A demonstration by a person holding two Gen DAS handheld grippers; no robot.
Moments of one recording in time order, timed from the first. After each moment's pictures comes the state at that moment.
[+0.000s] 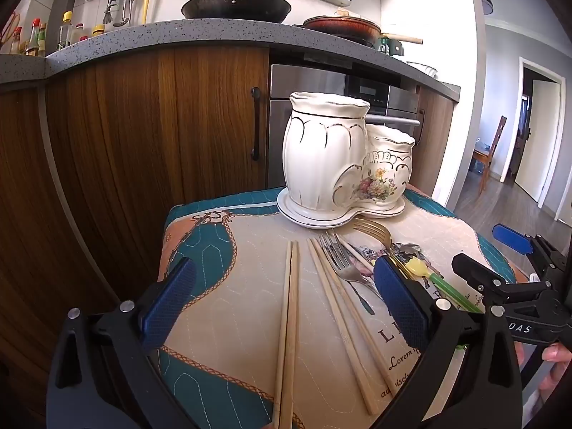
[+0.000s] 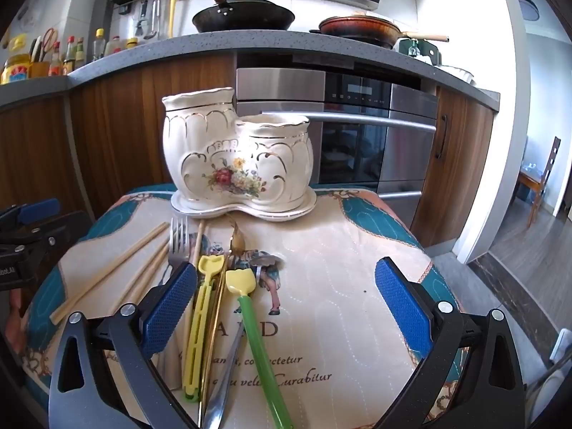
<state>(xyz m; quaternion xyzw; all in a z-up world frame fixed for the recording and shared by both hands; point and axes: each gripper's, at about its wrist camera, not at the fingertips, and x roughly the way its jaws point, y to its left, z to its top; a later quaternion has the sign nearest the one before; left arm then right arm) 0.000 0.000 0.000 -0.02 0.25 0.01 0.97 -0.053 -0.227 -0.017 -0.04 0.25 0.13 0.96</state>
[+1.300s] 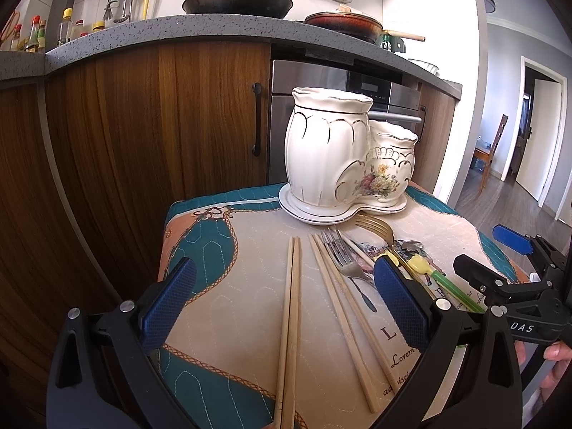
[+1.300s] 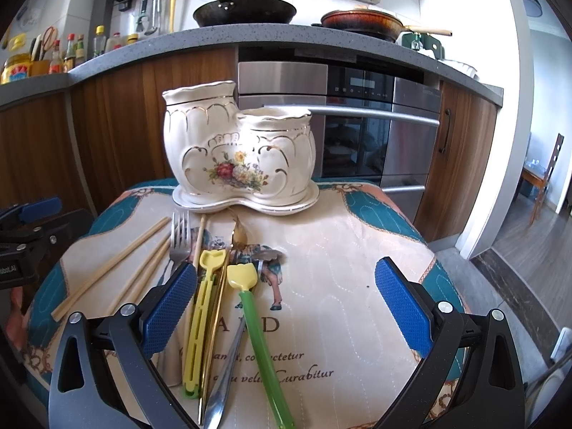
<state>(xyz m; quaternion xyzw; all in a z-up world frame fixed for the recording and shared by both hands) 0.005 -0.001 -0.003 -0.02 0.26 0.01 0.97 -0.048 -0.226 -0.021 -0.03 0.27 0.14 0.95</state>
